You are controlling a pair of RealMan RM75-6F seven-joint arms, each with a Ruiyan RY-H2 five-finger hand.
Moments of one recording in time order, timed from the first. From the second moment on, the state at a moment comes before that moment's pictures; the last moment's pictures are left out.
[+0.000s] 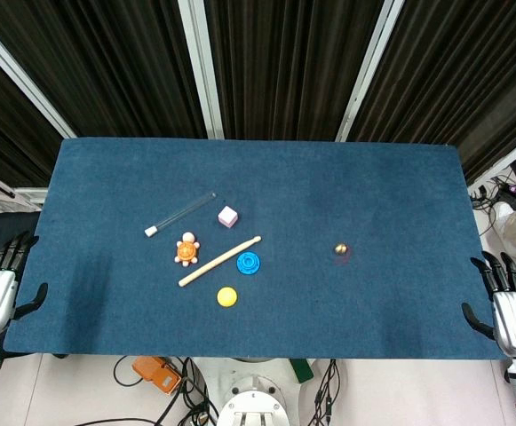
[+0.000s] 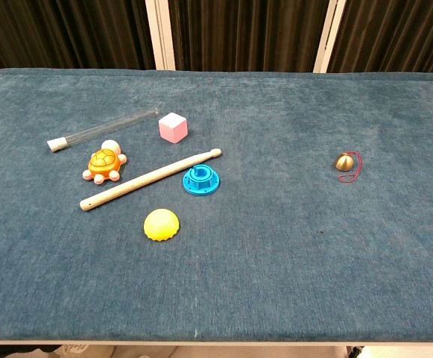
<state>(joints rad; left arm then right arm) -0.09 -1.09 -0.05 -1.63 1.46 1.45 -0.09 0.02 -1.08 0.05 -1.70 -1.52 1.53 -0.13</state>
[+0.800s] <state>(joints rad) -0.09 -1.09 -0.05 -1.65 1.45 1.45 -0.09 0.10 -1.09 0.05 -1.69 -1.49 1.36 -0.12</state>
